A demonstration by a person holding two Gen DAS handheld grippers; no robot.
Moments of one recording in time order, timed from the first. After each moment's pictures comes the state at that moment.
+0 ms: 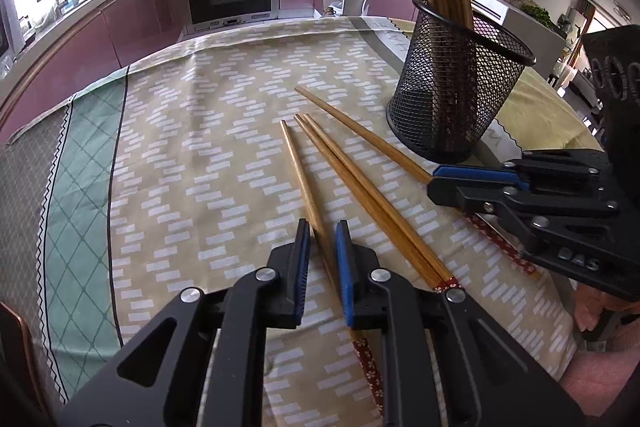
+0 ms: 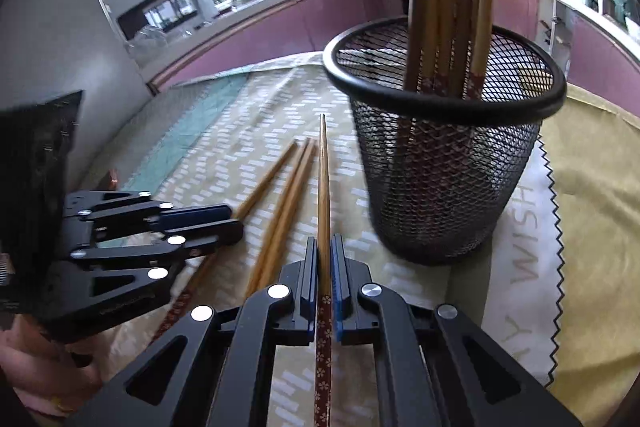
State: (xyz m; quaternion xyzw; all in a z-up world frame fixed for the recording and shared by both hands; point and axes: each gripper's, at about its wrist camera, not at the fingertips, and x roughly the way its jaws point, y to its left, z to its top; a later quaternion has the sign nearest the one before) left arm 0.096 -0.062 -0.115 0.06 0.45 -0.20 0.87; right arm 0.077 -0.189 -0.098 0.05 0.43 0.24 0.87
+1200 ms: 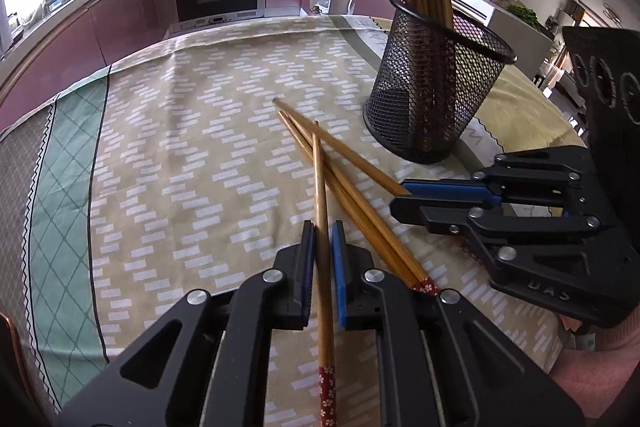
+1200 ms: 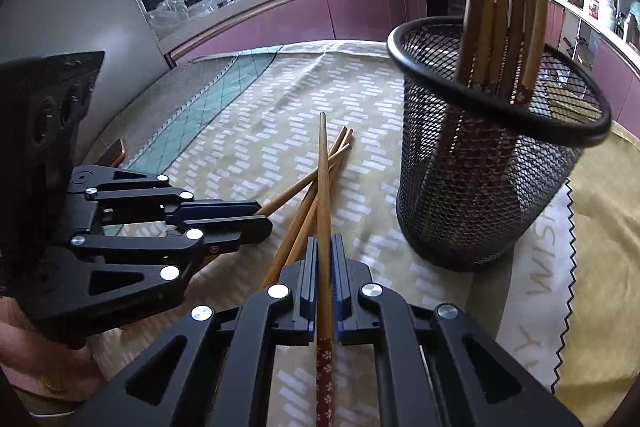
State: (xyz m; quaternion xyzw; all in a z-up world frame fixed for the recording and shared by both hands) left arm 0.099 -0.070 -0.115 0.05 0.45 -0.22 0.86; right arm 0.077 -0.174 -0.097 0.00 0.43 0.25 0.87
